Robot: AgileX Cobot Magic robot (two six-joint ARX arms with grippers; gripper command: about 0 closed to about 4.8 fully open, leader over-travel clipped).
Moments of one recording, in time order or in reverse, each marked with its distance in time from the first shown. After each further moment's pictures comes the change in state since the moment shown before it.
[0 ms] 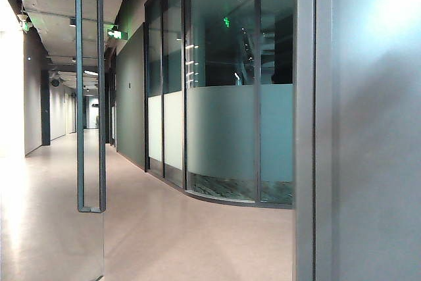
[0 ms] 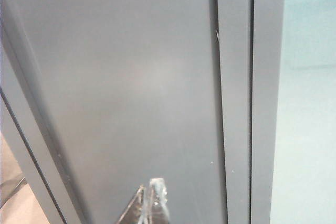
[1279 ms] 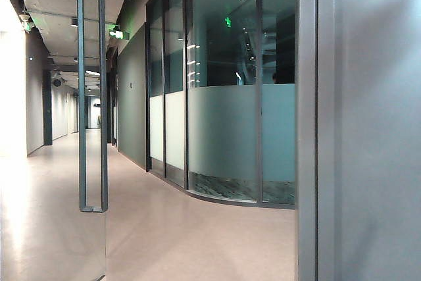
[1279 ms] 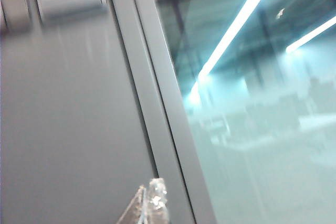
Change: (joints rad) left arm 0.000 0.288 0.626 0.305 0.000 -0.161; right arm -0.001 0.109 0.304 0.392 0.246 0.005
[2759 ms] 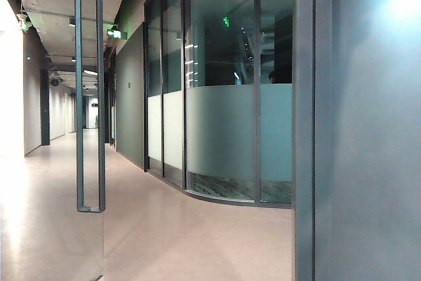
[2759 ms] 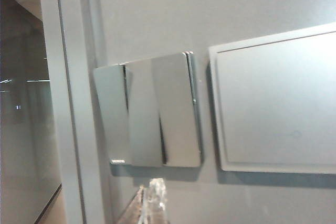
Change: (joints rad) left arm -0.309 0.935 0.764 0.150 0.843 -0.393; right arm 0.002 0.908 1.105 -0.332 -0.527 0.101
